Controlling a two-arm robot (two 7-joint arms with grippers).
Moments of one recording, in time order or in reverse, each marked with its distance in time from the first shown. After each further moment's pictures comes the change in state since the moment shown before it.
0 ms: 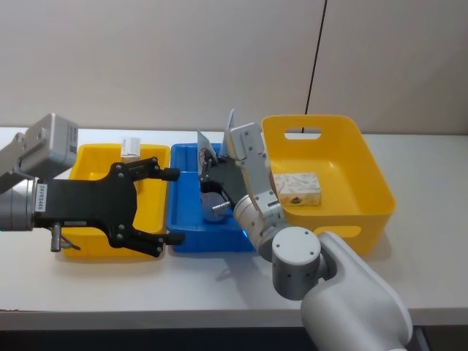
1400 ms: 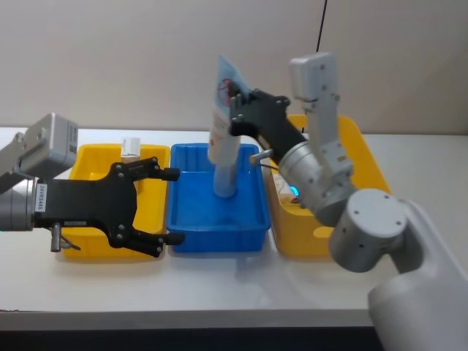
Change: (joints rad) left arm 0.000 0.000 0.000 0.000 0.000 0.000 0.000; right arm -0.175 0.123 0.075 -0.600 0.124 0.195 0.172
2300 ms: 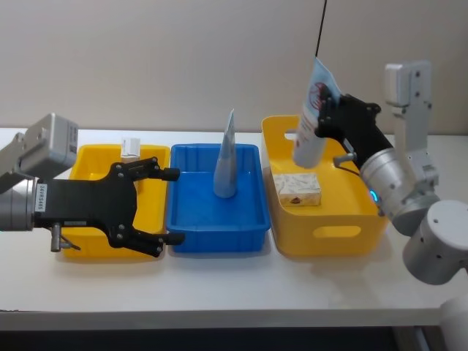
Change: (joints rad) left arm 0.000 0.000 0.000 0.000 0.000 0.000 0.000; right arm -0.086 0.117 0.139 -0.106 0.020 0.042 -0.061
